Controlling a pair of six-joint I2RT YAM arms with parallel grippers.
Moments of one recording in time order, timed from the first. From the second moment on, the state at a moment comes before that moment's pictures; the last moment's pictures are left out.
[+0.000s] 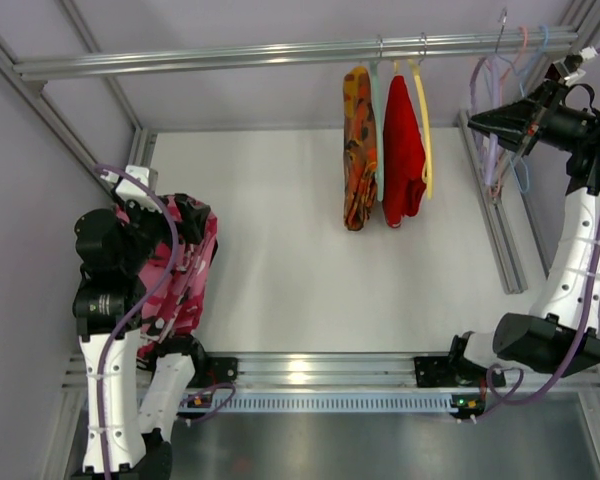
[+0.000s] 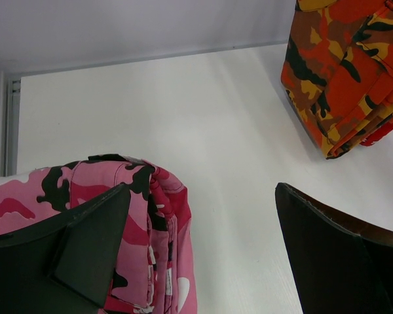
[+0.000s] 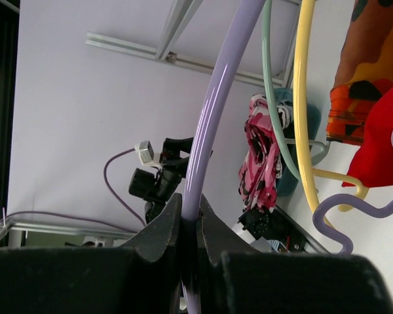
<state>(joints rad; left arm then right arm) 0.07 0.68 1.09 -0.59 0.37 -0.04 -0.39 1.33 1.75 -0.59 -1.36 1.07</state>
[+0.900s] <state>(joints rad) 0.07 0.67 1.07 -0.59 0.35 -0.05 -0.39 1.40 1.66 -0.55 -1.39 1.07</state>
